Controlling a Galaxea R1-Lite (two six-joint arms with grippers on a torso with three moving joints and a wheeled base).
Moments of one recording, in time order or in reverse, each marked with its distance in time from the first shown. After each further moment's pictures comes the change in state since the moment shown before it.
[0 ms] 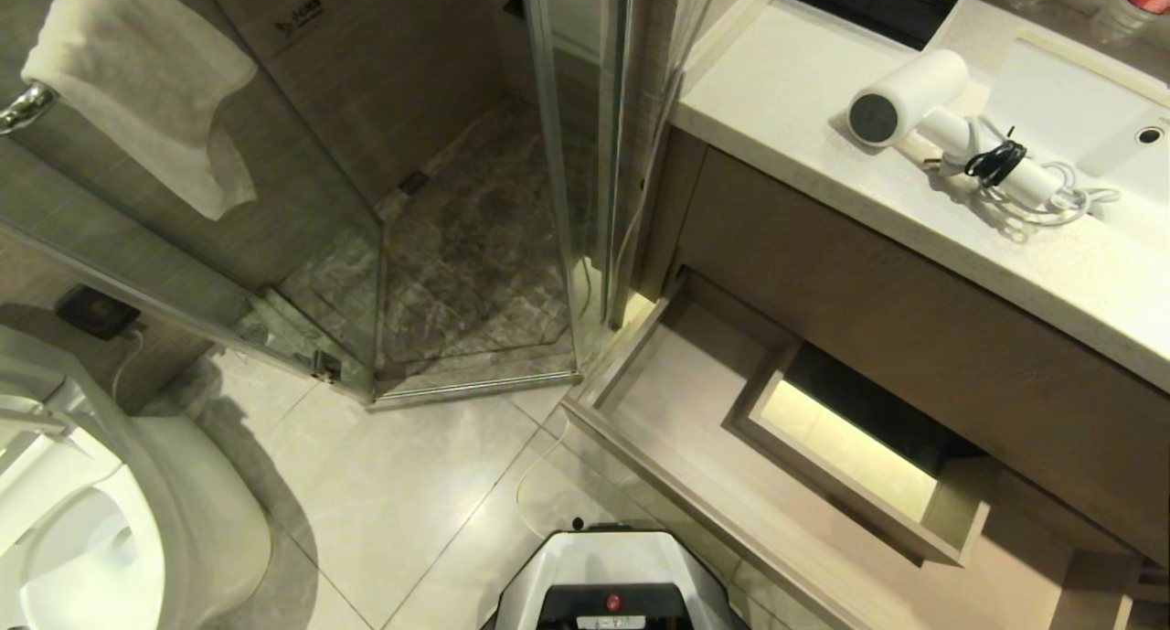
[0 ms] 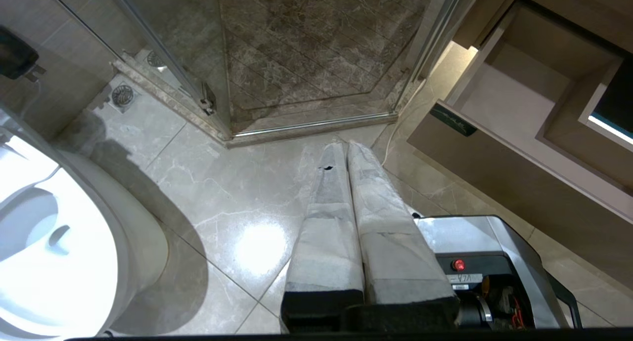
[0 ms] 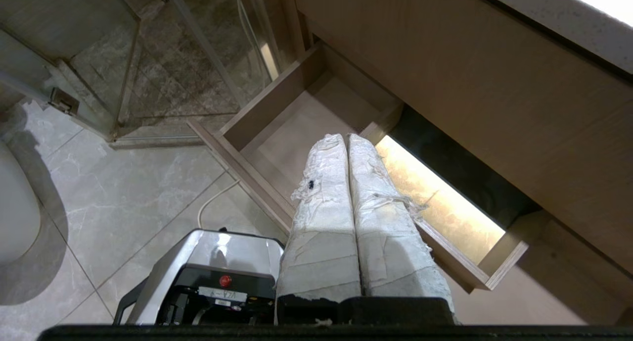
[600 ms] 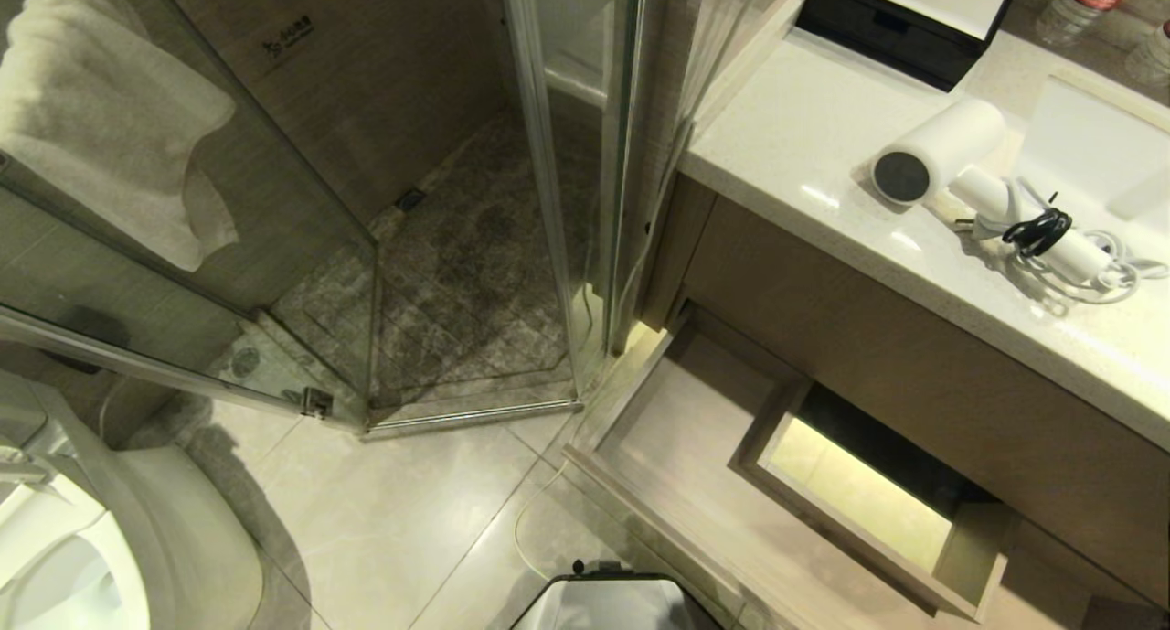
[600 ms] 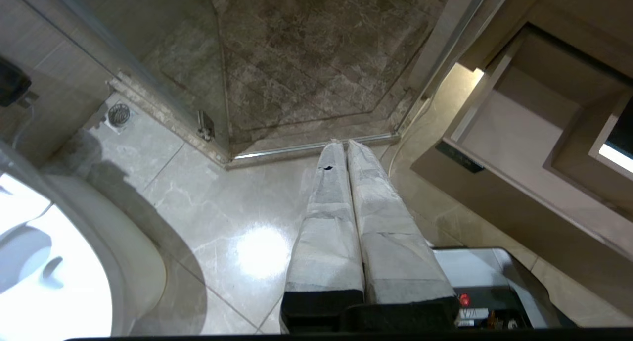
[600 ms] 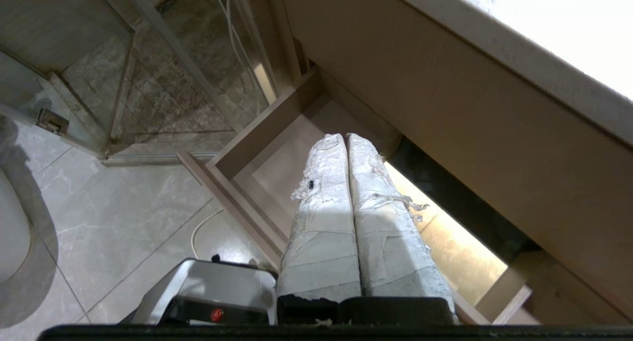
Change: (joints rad) left arm 0.000 0.000 0.000 0.000 0.000 0.000; right arm -0.001 0.000 0.000 -0.002 0.004 -0.006
